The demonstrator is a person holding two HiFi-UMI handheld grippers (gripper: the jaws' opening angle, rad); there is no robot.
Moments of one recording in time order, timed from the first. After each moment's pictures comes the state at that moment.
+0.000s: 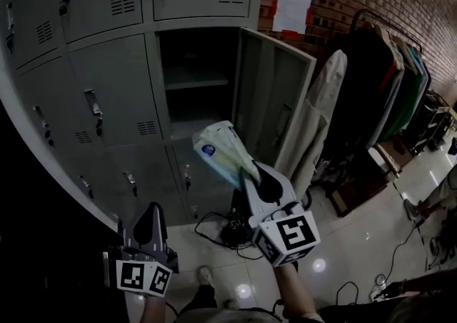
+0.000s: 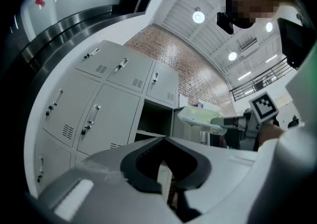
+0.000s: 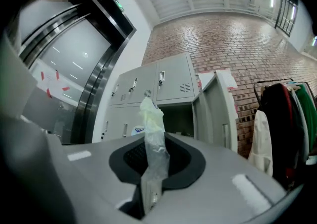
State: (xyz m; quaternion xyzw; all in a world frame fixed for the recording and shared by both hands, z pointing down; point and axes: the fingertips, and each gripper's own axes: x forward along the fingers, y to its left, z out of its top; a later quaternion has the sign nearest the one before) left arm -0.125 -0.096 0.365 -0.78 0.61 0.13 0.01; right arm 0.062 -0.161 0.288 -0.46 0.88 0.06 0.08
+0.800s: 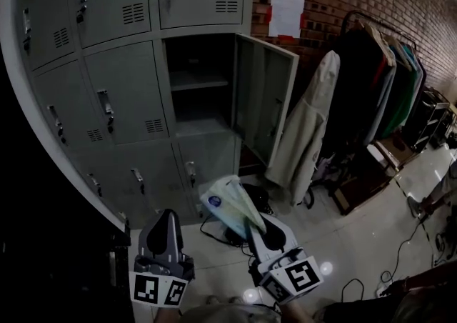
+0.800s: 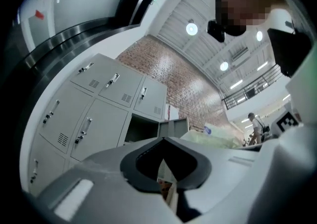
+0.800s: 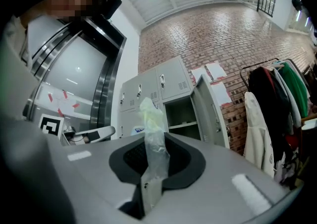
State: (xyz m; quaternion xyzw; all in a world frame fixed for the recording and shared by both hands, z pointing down) left arm -0.077 -0.007 0.327 -0.79 0.58 0.17 0.05; right arm 0.088 -0.018 0.348 -0.44 0.89 -0.04 0.11
